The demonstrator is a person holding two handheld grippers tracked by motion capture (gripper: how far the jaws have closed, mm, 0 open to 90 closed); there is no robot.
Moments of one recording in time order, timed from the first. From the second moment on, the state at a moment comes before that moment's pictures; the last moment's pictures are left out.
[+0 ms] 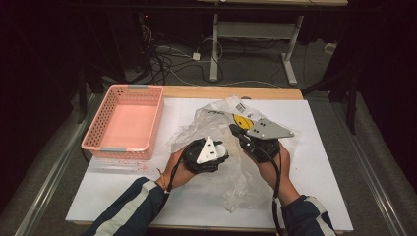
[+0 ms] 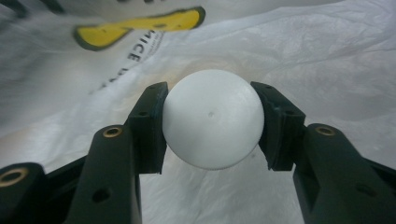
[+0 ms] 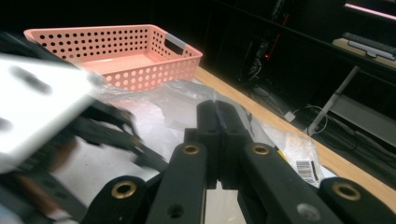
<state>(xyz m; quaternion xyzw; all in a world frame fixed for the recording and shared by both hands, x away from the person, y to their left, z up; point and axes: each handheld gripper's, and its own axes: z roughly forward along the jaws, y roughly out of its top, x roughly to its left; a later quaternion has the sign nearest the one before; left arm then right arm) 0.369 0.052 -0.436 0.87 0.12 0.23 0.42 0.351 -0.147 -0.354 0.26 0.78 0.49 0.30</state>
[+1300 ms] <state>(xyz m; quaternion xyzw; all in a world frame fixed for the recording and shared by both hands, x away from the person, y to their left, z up) 0.313 0.134 -0.412 0.83 0.13 0.36 0.40 0.357 -0.167 -0.366 0.28 0.79 0.47 0.29</state>
